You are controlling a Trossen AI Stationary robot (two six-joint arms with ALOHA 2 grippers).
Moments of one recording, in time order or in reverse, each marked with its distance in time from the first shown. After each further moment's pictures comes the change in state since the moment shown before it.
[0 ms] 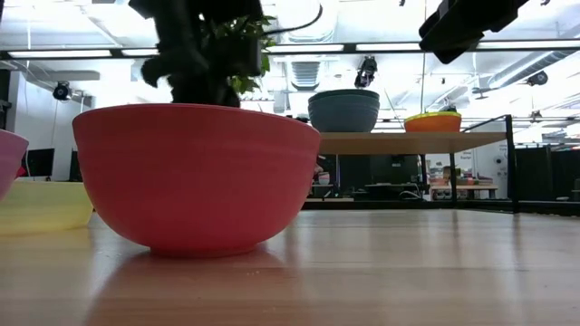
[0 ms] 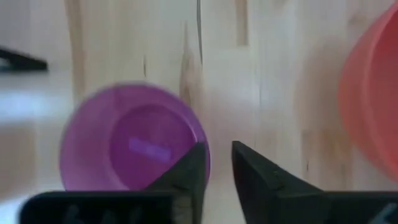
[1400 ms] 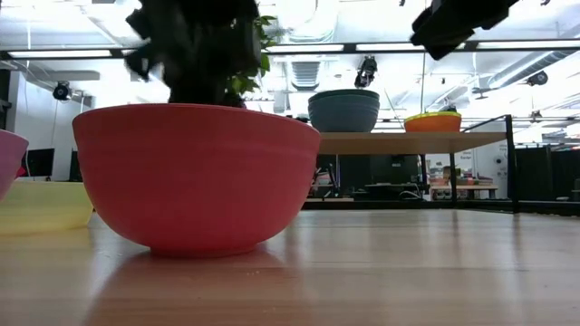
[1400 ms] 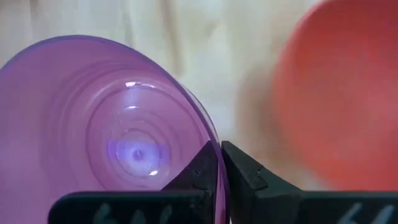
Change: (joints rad) left arm 0.000 -0.025 -0.092 0.208 0.214 0.070; right arm -0.001 0.028 -0.001 0.070 0.001 -0.058
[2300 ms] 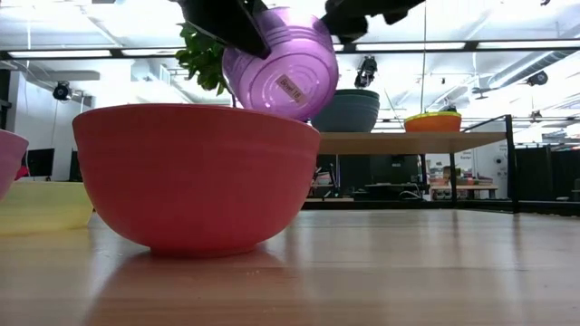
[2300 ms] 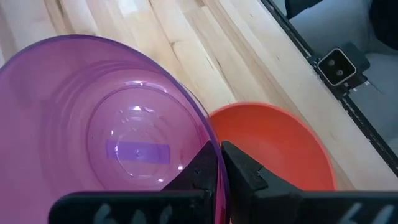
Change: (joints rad) left arm -0.104 0.029 0.216 0.005 0.136 0.120; right arm -0.217 0.329 0.299 0.057 -0.397 -0.409
